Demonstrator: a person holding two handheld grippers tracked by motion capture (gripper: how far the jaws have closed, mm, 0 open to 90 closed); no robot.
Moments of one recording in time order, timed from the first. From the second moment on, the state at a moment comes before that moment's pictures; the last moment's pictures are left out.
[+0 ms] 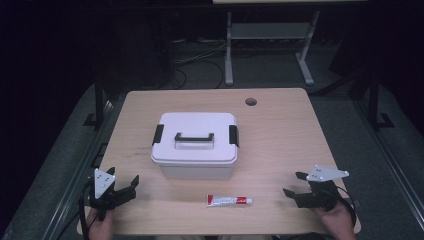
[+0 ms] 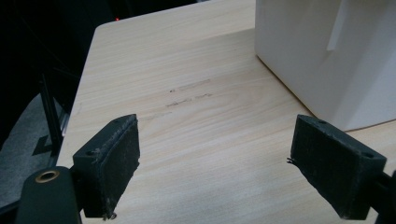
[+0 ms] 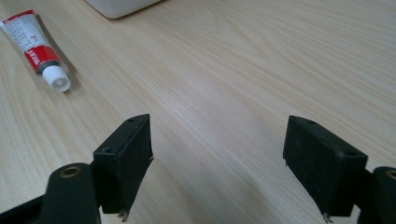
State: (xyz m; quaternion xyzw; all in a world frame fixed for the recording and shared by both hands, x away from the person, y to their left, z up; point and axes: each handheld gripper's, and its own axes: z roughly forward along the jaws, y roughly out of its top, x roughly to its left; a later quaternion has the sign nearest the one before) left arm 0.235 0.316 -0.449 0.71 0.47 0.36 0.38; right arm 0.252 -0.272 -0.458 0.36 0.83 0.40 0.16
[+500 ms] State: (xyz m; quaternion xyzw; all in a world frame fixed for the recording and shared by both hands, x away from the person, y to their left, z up) left arm 0.233 0.317 -0.449 0.70 0.47 0.36 0.39; right arm 0.255 -0.266 -0.450 0.35 0.85 0.37 0.16
